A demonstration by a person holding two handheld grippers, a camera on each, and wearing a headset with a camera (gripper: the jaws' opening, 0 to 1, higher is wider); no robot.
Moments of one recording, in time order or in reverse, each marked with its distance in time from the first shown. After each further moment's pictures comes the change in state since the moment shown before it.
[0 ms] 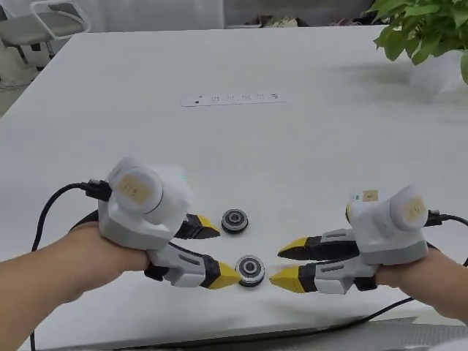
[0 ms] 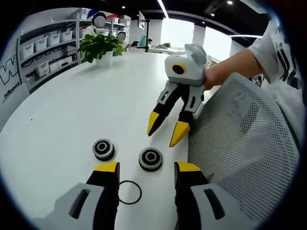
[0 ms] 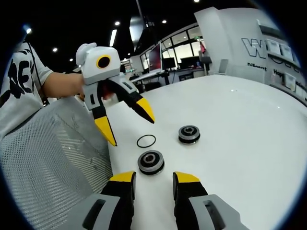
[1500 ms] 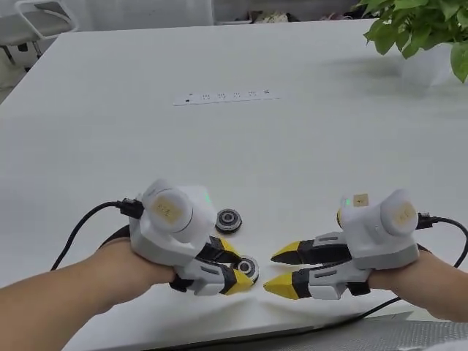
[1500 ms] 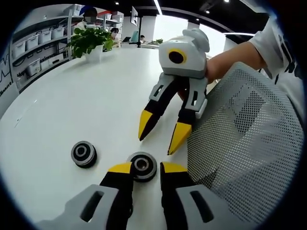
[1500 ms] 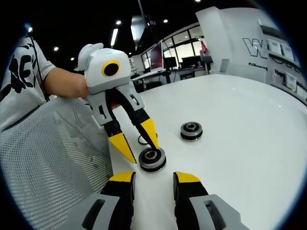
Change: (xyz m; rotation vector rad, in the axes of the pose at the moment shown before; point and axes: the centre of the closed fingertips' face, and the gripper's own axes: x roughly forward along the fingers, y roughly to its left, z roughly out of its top) left arm 0.039 -0.013 -0.006 0.017 0.027 -0.069; right arm 0.003 0.001 -0.006 -0.006 0.004 0.006
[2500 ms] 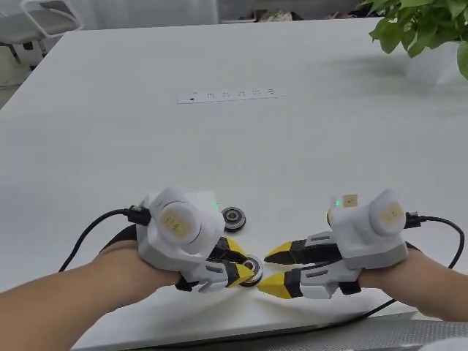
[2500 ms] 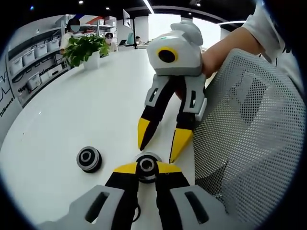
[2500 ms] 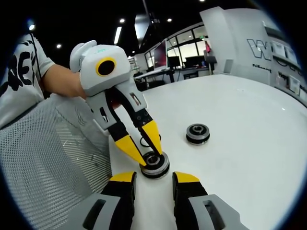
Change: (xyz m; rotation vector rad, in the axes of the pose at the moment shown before) left arm 0.002 0.005 -0.001 0.113 -0.003 0.060; right arm 0.016 0.003 0.002 -0.027 0.012 0.020
